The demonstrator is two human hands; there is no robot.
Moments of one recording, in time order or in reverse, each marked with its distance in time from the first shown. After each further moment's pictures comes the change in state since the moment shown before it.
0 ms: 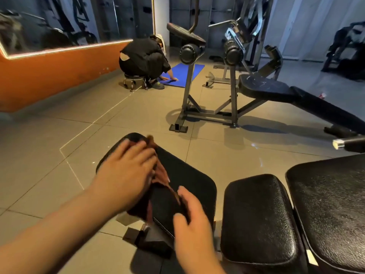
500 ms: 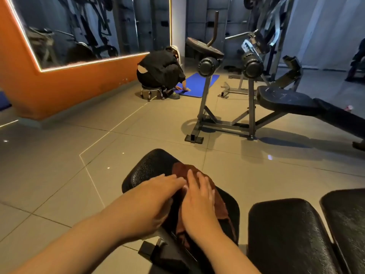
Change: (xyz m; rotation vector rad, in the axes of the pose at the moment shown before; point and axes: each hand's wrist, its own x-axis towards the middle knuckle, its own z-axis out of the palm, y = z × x) left_hand 0.002 -0.024 0.030 -0.780 -0.140 0.008; right_hand 0.086 -0.022 0.035 -0.572 -0.082 -0.207
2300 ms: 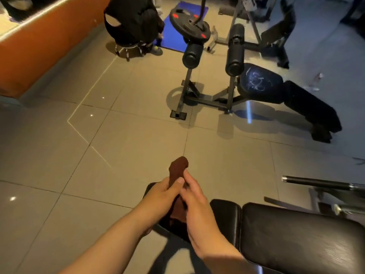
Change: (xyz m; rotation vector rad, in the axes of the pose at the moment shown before) left_hand 0.034 0.193 -0.309 -1.124 -0.204 -0.618; right_hand -0.012 -0.315 -0.254 1.131 -0.047 0.660
